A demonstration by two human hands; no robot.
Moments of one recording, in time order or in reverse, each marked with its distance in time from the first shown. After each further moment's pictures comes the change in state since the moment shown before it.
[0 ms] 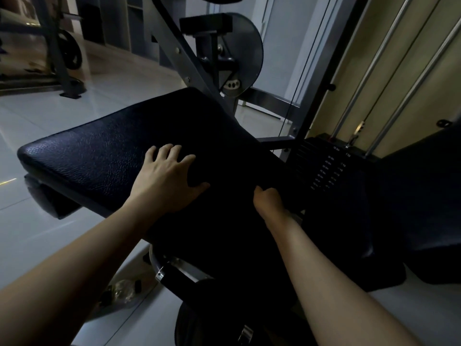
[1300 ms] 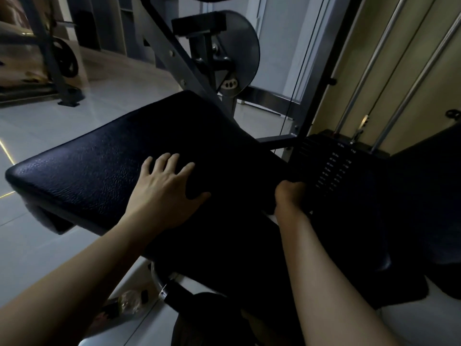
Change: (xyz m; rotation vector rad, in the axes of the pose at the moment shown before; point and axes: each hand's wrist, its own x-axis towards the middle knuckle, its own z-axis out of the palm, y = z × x) left_hand -0.002 0.003 -0.009 0.001 -0.051 -0.010; right_hand -0.002 -0.028 -0.019 0.706 0.350 0.156
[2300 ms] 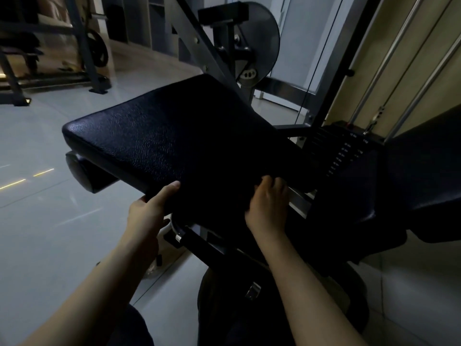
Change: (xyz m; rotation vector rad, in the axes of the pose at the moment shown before) left_hand -0.137 0.028 0.009 -1.605 0.133 -0.935; right_hand -0.101 0.092 -0.033 -1.130 -0.053 -0.918
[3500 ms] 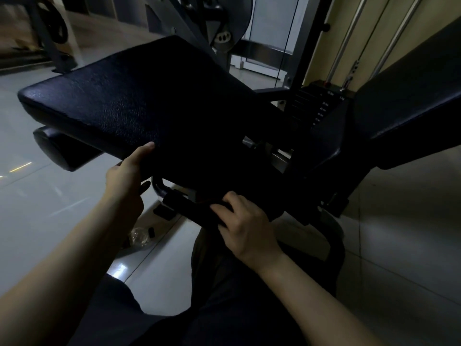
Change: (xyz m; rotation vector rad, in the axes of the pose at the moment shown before) left_hand -0.009 0.002 0.002 -0.048 -0.014 0.014; right_hand -0.125 0.038 -0.012 0.112 -0.017 -0.611
